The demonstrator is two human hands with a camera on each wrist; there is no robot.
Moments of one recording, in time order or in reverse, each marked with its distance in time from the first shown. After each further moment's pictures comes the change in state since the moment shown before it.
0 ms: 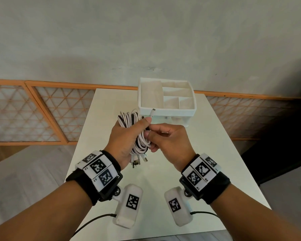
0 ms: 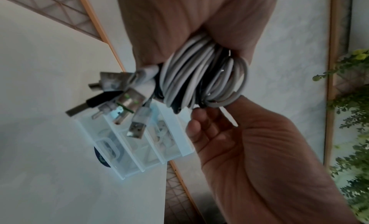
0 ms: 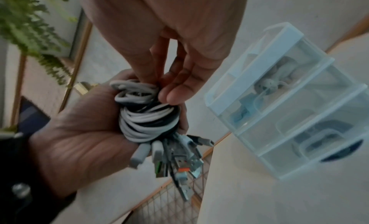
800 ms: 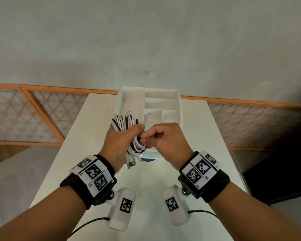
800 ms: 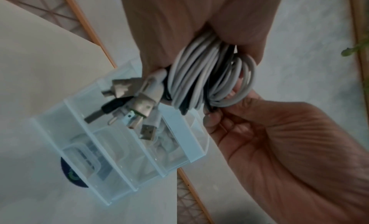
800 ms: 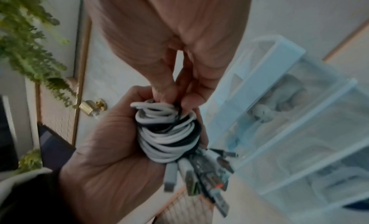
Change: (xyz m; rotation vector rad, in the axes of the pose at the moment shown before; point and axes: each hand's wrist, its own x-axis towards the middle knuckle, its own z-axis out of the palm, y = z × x) left_hand 0.084 -0.034 0.075 0.092 0.102 0.079; right_hand 0.086 0.014 -0.095 -0.109 -0.141 -0.027
